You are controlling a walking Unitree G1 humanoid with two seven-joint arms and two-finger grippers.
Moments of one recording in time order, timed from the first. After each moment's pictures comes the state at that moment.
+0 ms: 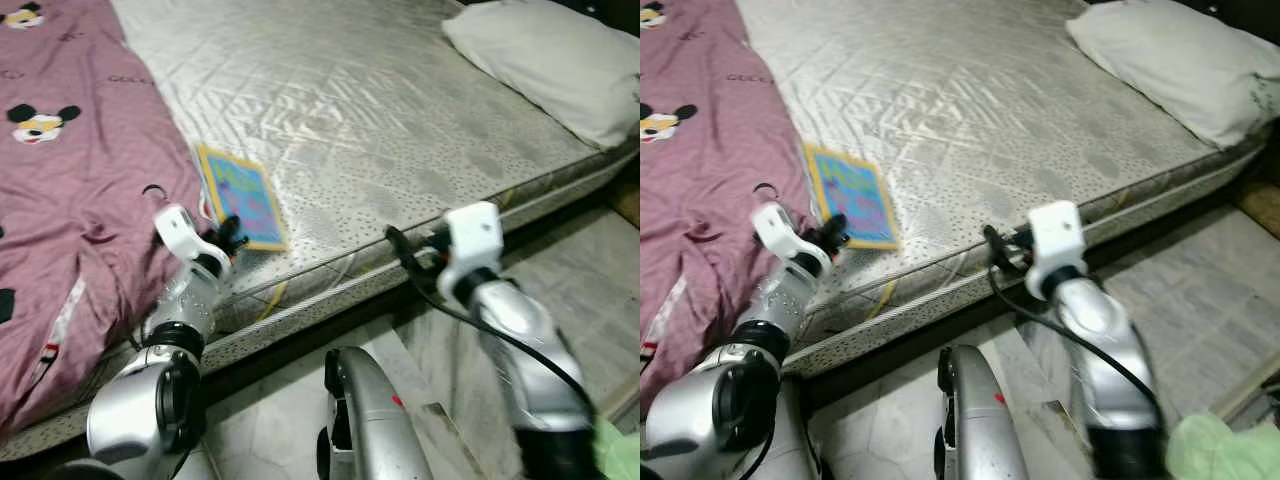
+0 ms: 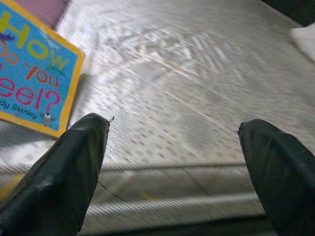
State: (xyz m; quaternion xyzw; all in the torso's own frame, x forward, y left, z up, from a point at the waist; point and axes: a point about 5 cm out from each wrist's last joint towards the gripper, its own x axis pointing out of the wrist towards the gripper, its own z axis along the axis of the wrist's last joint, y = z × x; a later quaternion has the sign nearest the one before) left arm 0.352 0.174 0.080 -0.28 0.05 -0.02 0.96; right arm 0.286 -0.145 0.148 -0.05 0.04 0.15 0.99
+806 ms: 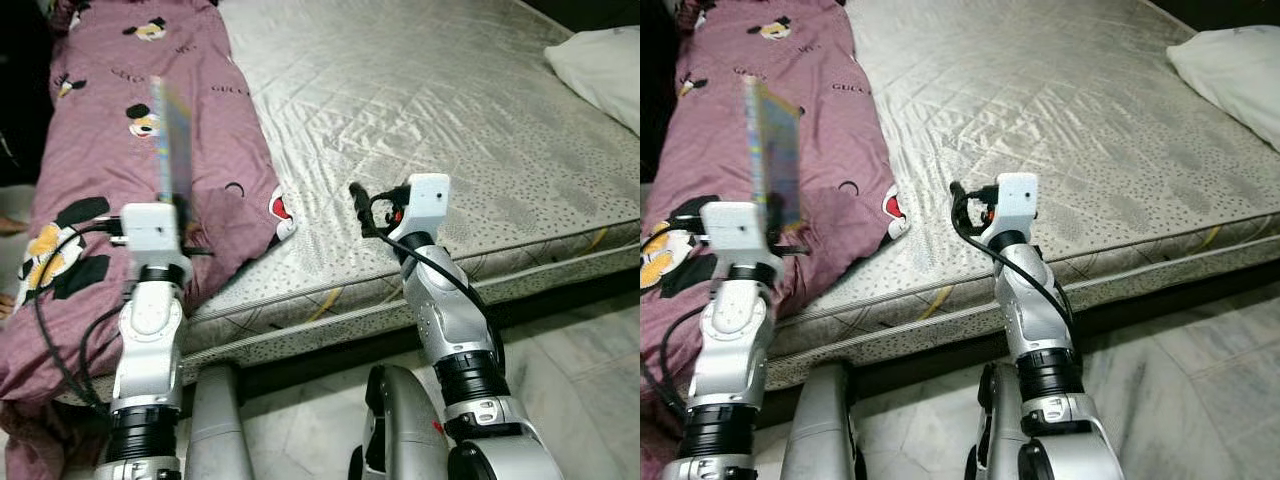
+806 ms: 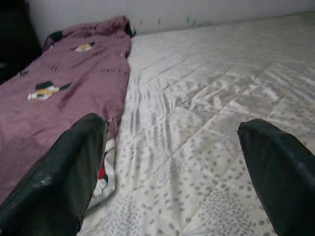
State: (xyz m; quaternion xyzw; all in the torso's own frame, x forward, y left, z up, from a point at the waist) left arm 0.295 0.183 0.129 0.06 -0.07 0.05 0.99; right arm 0.339 -0.102 0.138 0.07 -0.01 0.11 0.99
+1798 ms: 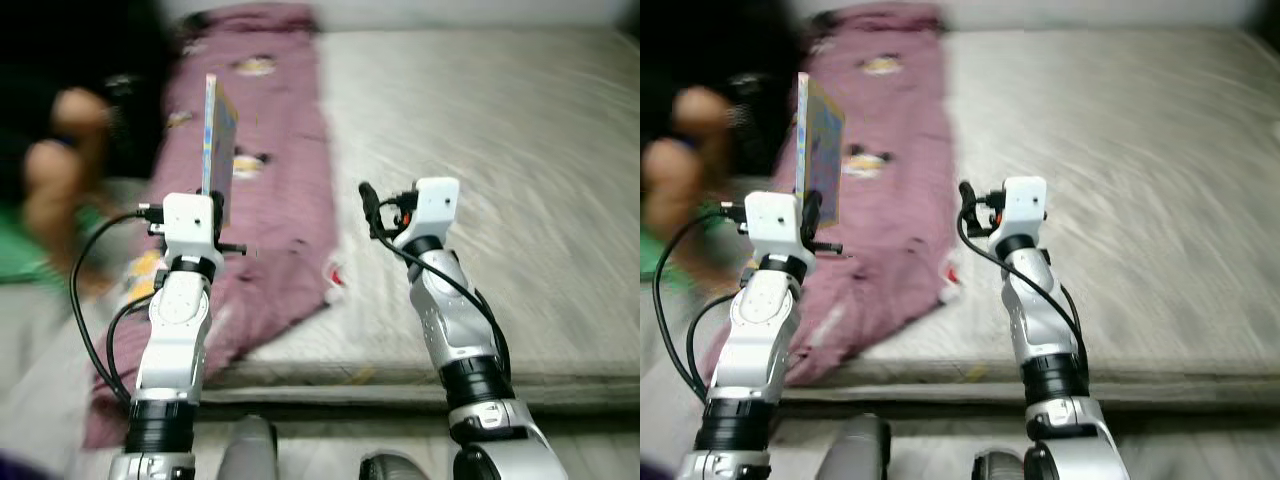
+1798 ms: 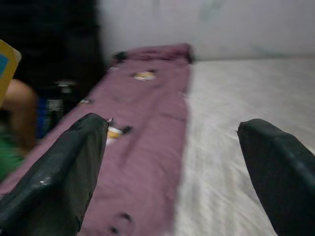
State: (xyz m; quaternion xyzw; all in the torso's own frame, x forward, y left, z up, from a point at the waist) left arm 0.301 0.158 0.136 0.06 -0.06 0.00 1.00; right arm 0.337 -0.105 0.136 0.05 -0.04 0.11 0.99
